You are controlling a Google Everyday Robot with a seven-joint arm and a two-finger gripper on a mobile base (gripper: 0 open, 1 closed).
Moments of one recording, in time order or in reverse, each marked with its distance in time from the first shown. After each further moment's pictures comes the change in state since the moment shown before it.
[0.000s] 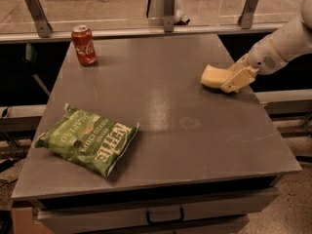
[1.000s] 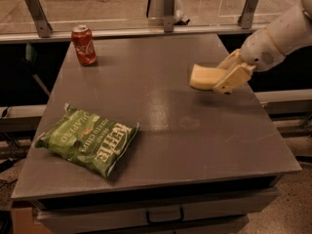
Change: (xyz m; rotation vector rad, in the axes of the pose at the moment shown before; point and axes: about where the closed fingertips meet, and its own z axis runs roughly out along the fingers) arm -0.038 0.057 -0.016 -0.098 -0.029 -0.135
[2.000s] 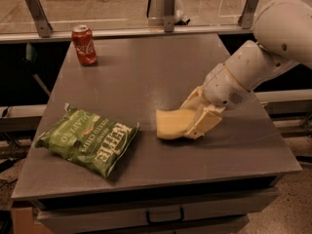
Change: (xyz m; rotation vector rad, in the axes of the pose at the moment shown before) arm -0.033 0.135 0.070 -0.222 0.033 -0.229
